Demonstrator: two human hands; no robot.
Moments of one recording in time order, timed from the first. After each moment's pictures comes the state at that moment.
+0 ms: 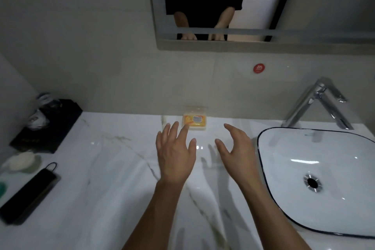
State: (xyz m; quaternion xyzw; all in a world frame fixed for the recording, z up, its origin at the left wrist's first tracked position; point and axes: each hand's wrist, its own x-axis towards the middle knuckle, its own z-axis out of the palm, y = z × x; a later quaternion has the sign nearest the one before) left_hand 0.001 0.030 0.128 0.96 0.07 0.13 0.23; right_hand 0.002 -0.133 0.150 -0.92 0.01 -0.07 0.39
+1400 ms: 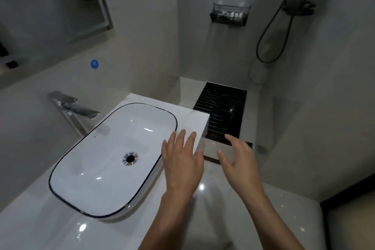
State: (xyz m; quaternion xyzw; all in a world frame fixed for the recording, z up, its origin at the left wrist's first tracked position) left_hand -0.191 -0.345 0.155 0.80 -0.52 -0.02 0.31; right_hand -0.331 -0.396 0.163 -0.75 0.53 -0.29 0.26
